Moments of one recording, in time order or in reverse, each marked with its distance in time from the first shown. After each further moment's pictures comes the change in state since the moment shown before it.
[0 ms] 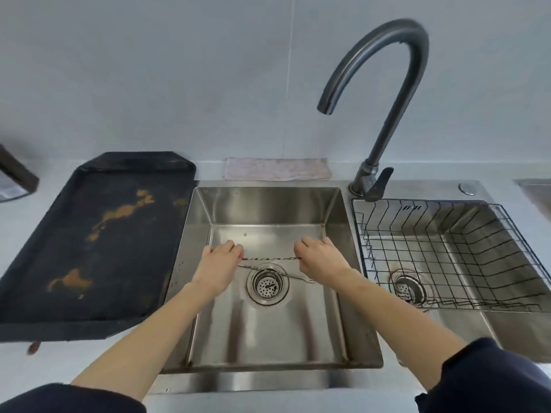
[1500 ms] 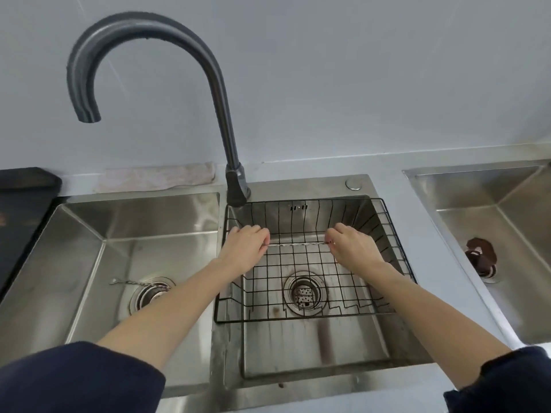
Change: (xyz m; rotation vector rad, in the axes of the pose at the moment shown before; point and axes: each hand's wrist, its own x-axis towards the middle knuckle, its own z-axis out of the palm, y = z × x) left_hand 0.122 0.309 0.009 -0.021 -0.032 0.216; right_hand -0.123 0.315 -0.008 0.093 0.100 0.251
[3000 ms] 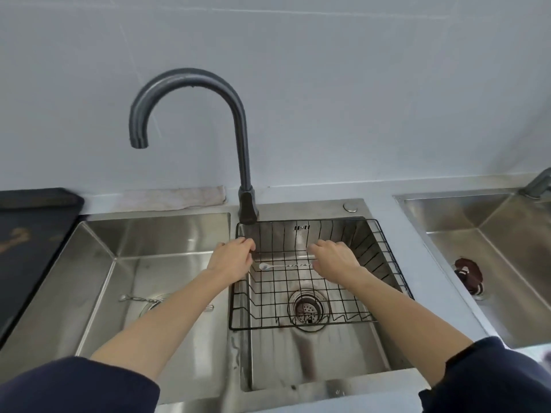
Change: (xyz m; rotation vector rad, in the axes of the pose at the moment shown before) left_hand -0.034 -0.027 -0.028 0.003 0.012 -0.122; right_hand -0.005 -0.061 -0.027 -0.169 -0.115 -0.043
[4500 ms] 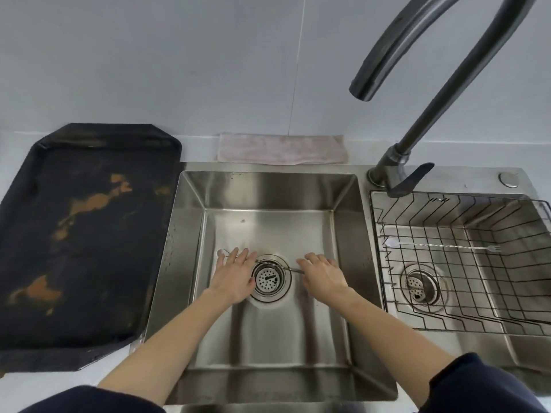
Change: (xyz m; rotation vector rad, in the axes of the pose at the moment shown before) left_hand -0.077 -0.265 0.076 -0.023 -0.456 -0.151; right_hand 0.100 -0.274 0.092 0.143 -0.336 -0.060
